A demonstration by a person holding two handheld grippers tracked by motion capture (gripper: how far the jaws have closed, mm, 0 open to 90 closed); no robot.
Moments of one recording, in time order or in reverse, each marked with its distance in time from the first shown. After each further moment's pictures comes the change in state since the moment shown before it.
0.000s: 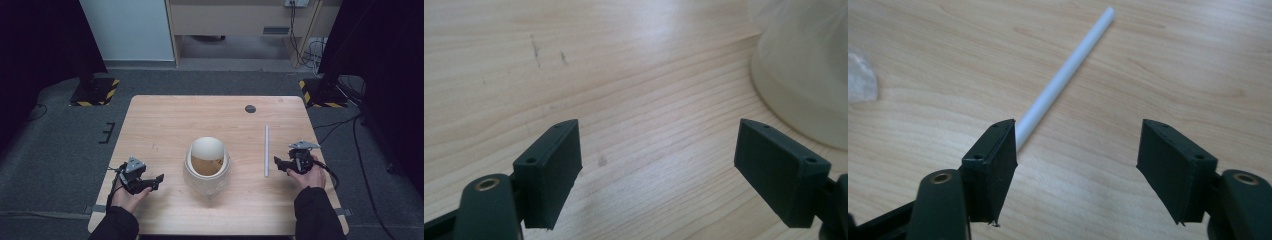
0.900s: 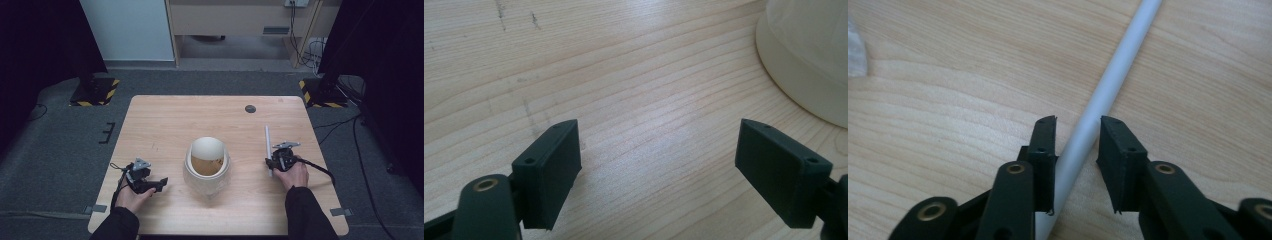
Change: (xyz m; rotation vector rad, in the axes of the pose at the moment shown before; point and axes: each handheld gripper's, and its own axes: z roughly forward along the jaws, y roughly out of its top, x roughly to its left) left arm -0.005 -0.002 0.014 0.078 -0.039 -0.014; right arm 0.024 -0.001 0.039 0.136 0.029 -0.023
